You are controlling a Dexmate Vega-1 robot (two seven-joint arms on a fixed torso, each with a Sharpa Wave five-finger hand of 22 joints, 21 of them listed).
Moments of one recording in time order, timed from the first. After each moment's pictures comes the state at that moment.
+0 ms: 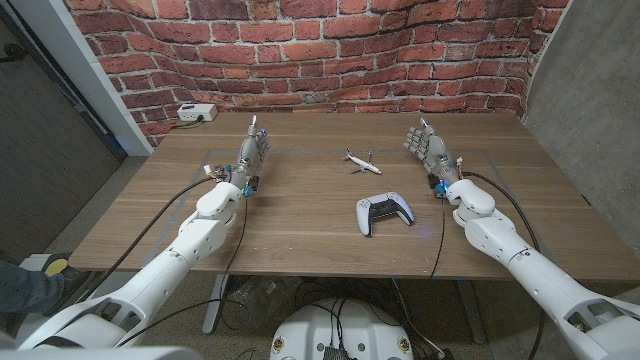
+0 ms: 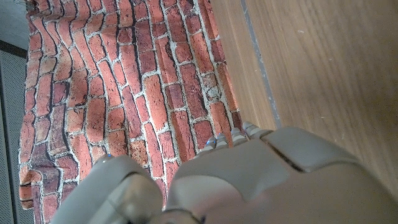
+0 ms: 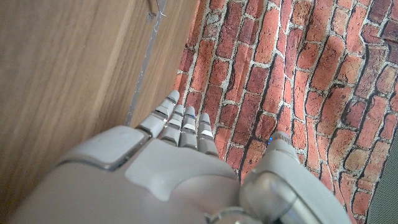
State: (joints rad) left arm 0.83 0.50 0.38 -1.29 -0.64 -0.28 -0.01; left_hand 0.21 -0.09 -0.05 0.12 0.28 -0.17 0.08 0.20 0.18 -0.17 0.05 0.21 0.18 -0.17 0.06 0.19 0.18 -0.17 -0.03 0.22 0.18; right arm -0.85 -0.52 -0.37 -1.32 0.63 0.29 0.01; right_hand 0.21 0.02 0.23 -0.10 0.17 0.18 0.11 0.19 0.18 0.17 0.13 0.22 0.18 0.13 0.07 0.18 0.18 0.27 -0.04 0.24 0.18
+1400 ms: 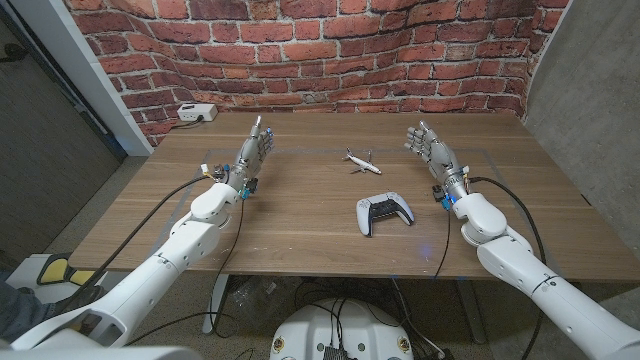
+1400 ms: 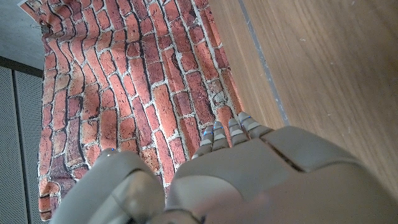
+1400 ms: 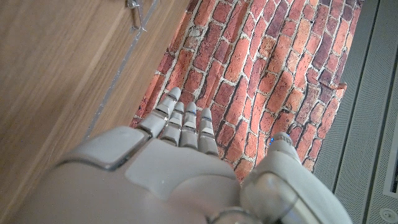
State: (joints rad) left arm 0.90 0.57 0.37 -1.43 -0.61 -0.26 0.01; left_hand 0.27 -0.05 -0.07 0.10 0.30 -0.02 0.09 0.23 0.18 -0.01 0.06 0.26 0.18 -0.05 0.05 0.22 0.18 -0.05 -0.02 0.28 0.18; right arm -1.05 -0.63 -0.34 -1.57 0.46 0.41 -0.10; right_hand 0.20 0.01 0.22 -0.09 0.18 0.22 0.07 0.21 0.19 0.23 0.11 0.23 0.18 0.16 0.06 0.19 0.18 0.30 -0.04 0.24 0.18
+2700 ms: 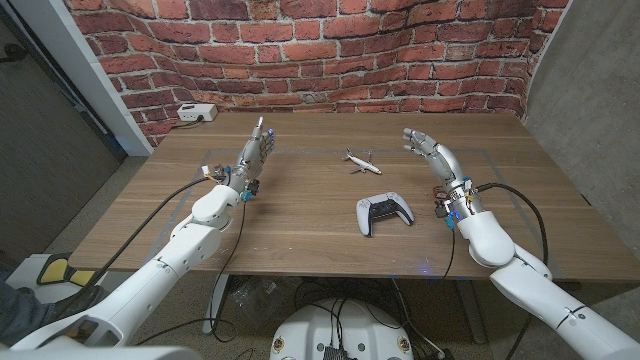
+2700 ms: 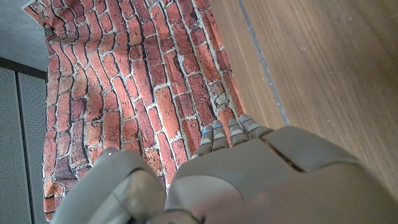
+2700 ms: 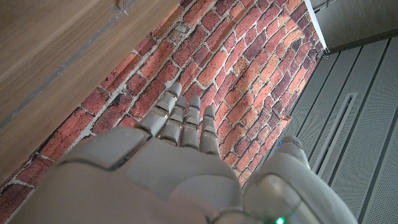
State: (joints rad) left arm 0.93 0.58 0.37 -1.47 -0.61 -0.25 0.03; left_hand 0.27 -0.04 -0.08 0.10 0.30 0.00 0.08 0.23 0.18 0.02 0.05 0.26 0.18 -0.04 0.05 0.21 0.18 -0.06 -0.02 0.26 0.18; right arm -1.25 -0.68 -0.27 -1.78 0.07 0.48 -0.32; right_hand 0.17 -0.02 0.18 -0.10 0.20 0.29 0.01 0.21 0.19 0.33 0.04 0.25 0.18 0.24 0.02 0.20 0.18 0.37 -0.04 0.24 0.18
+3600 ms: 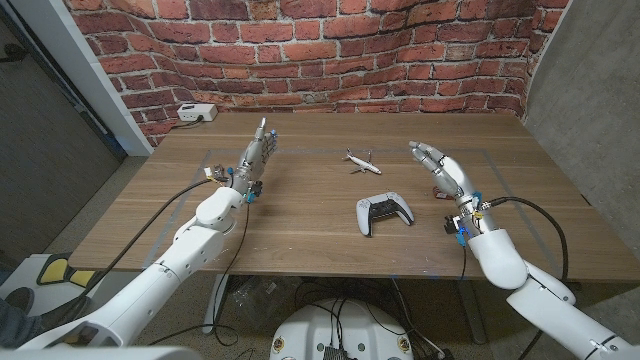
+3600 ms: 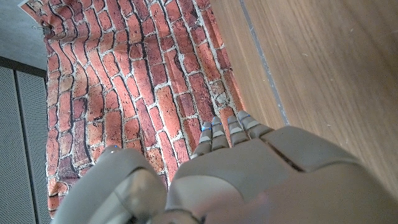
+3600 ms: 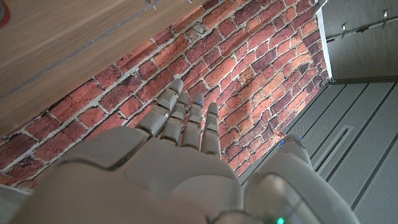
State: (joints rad) left arm 0.96 0.57 0.37 -1.53 -0.58 -0.24 0.10; left_hand 0.29 -0.03 -0.08 0.10 0.30 0.06 0.08 0.23 0.18 0.07 0.05 0.26 0.18 0.01 0.04 0.21 0.18 -0.02 -0.01 0.26 0.18; right arm -1.42 -0.71 -0.17 -1.90 -0.16 0.38 -0.44; right_hand 0.18 -0.03 0.17 -0.10 0.22 0.34 -0.02 0.22 0.19 0.39 0.01 0.26 0.18 0.29 0.00 0.20 0.18 0.41 -0.05 0.24 0.18
